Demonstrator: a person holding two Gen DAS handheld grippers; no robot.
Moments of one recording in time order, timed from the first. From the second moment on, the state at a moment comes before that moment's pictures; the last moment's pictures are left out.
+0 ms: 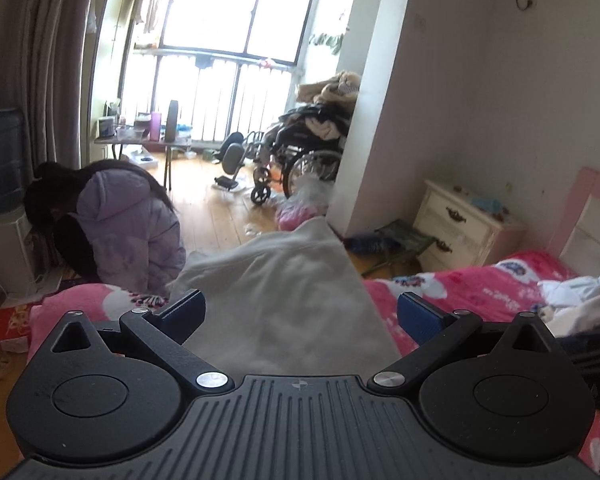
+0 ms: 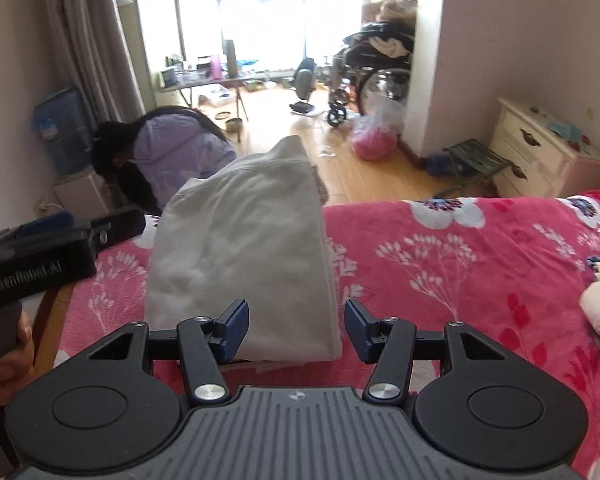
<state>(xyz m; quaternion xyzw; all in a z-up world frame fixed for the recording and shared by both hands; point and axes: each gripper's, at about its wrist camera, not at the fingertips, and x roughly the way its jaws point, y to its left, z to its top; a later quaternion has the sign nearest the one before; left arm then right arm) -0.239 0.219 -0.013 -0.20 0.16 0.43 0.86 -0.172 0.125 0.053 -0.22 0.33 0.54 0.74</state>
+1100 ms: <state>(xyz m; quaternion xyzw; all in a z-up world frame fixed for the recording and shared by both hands) -0.259 0.196 -0.071 -0.29 0.31 0.42 0.80 -0.204 0.106 0.003 -0.22 0.36 0.48 0.77</state>
